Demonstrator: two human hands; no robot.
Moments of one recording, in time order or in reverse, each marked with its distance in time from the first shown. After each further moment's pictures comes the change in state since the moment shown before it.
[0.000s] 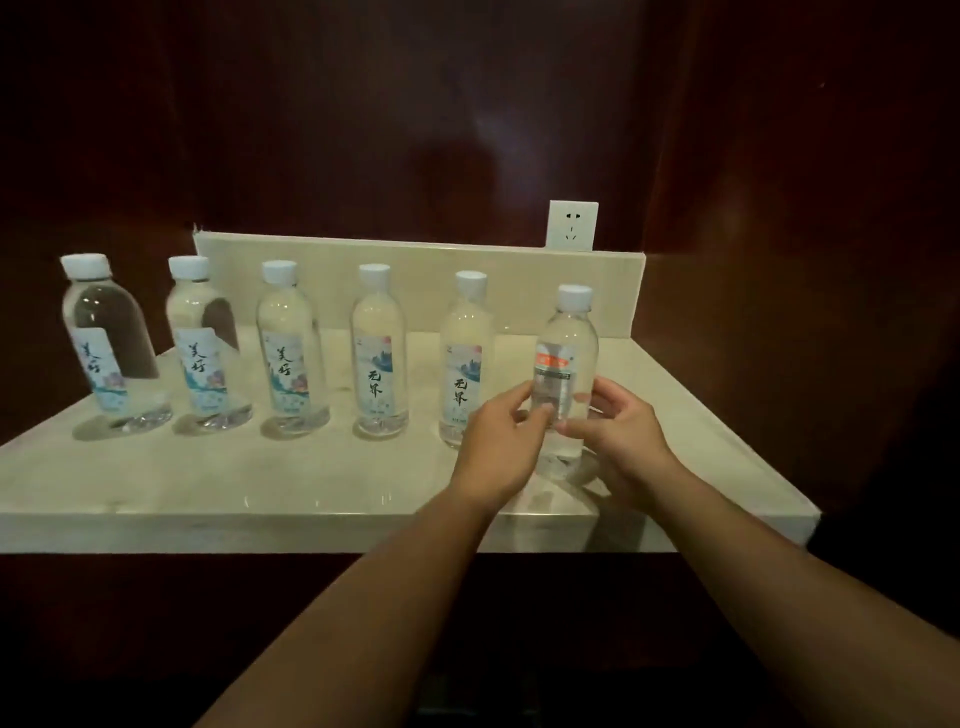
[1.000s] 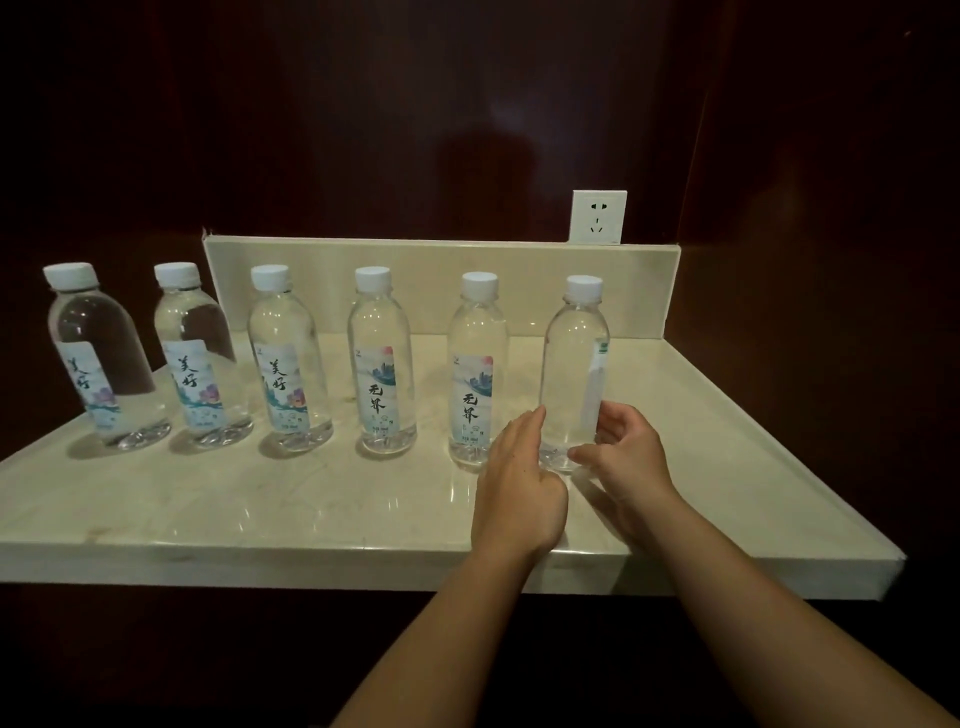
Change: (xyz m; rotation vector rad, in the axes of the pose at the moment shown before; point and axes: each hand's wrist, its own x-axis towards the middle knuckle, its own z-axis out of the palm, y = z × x) left_hand 0.004 -0.024 0.021 0.273 0.049 -0.064; right_hand 0.027 0.026 0.014 0.031 0.090 0.075
